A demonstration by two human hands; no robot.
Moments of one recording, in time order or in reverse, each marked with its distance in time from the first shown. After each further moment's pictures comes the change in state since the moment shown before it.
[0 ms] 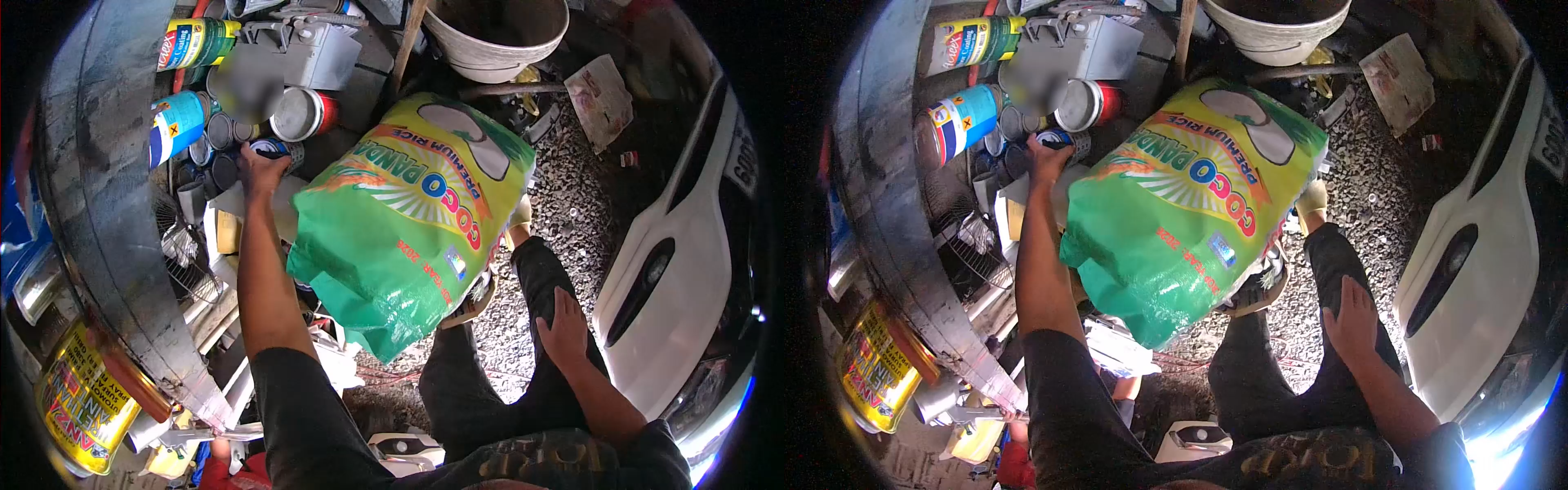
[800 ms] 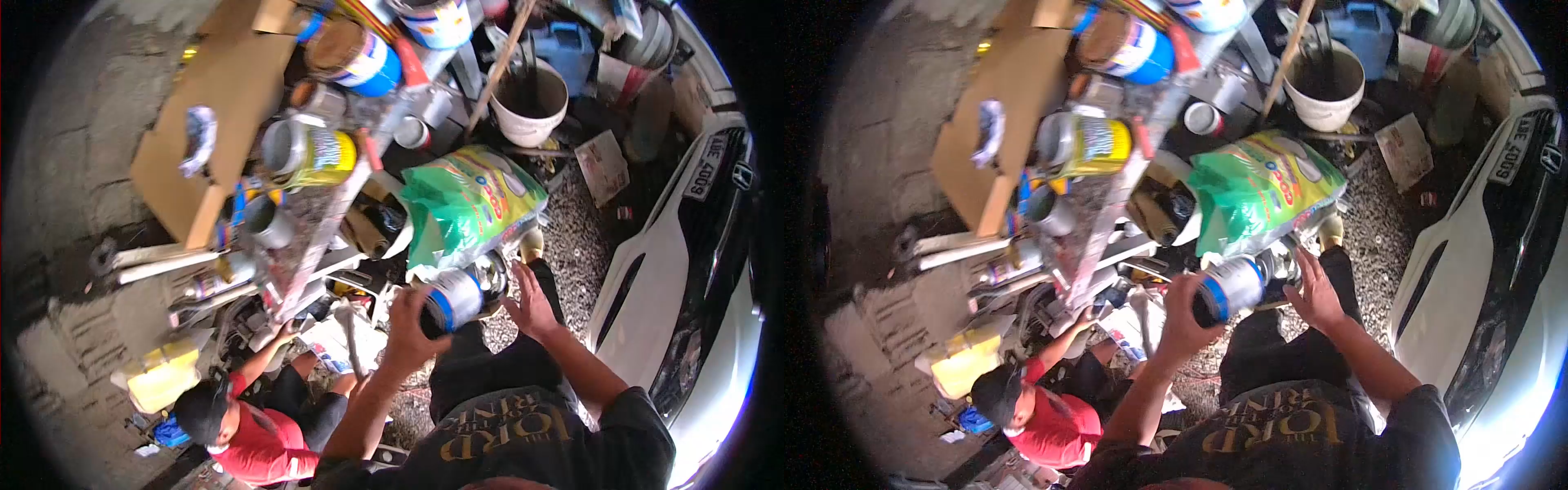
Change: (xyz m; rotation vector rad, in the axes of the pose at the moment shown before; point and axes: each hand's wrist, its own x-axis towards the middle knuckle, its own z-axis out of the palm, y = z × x) left_hand -0.529 0.141 -0.306 -0.362 -0.155 0.329; right_hand -0.131 -0.109 -0.109 0.491 0.170 -0.644
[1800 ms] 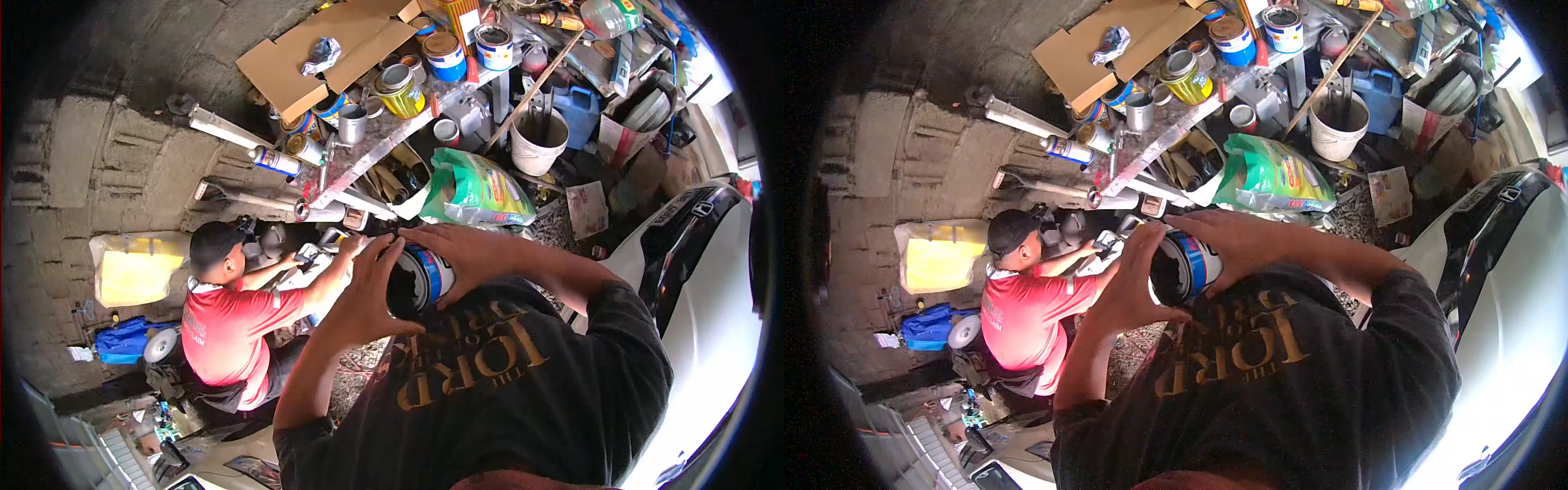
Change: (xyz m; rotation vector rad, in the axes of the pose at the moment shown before) left_hand -0.232 0.146 -0.160 0.077 0.116 0.230; right_hand -0.081 -0.314 -0.088 -0.126 -0.693 -0.962
